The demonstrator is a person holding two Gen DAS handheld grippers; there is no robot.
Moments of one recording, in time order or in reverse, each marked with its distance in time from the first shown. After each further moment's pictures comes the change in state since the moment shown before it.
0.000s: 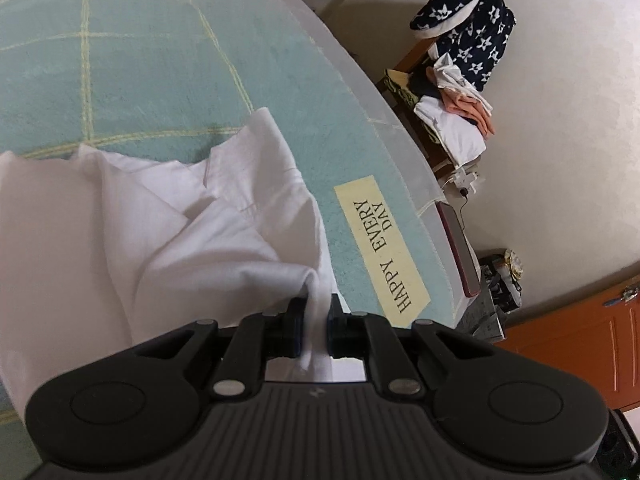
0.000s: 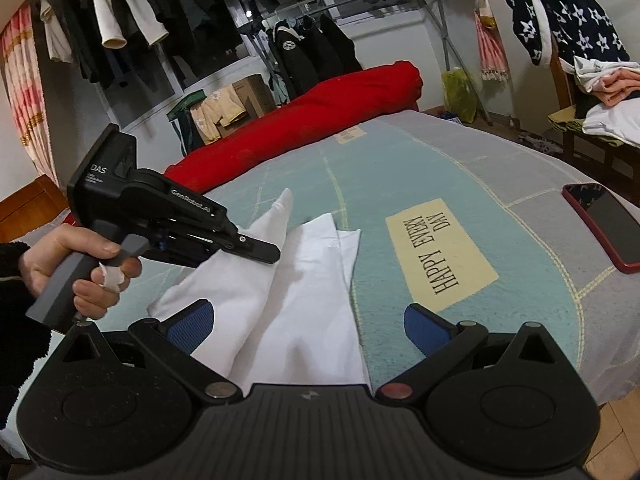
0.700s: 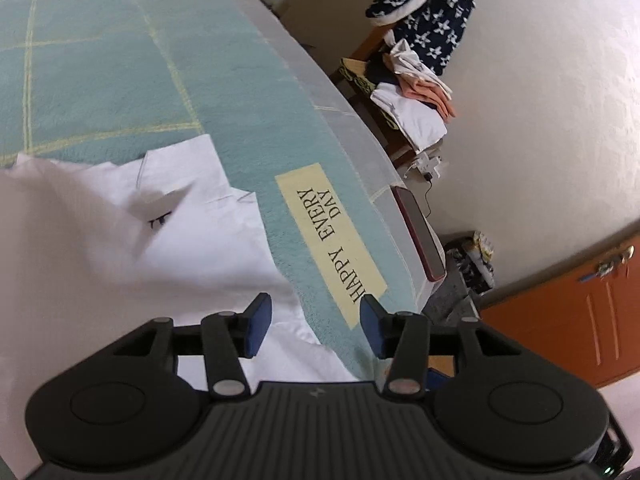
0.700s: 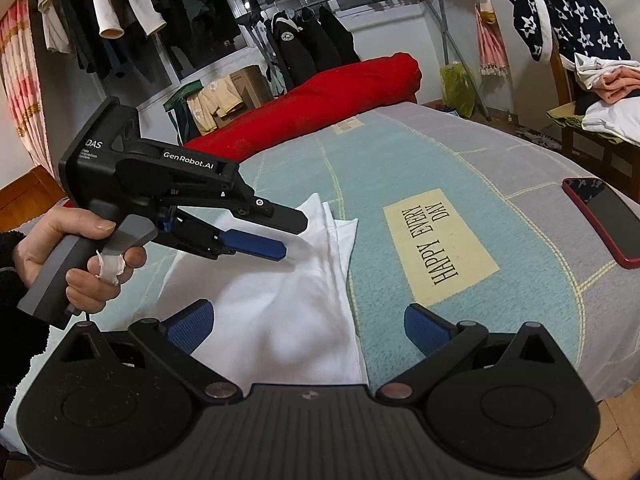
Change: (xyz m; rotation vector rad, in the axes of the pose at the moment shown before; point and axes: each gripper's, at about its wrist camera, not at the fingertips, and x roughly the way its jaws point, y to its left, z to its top) left arm -0.001 -0.028 -0.004 0.088 0.004 -0.093; right arm 0.004 0.003 -0.004 -0.015 0.025 -0.013
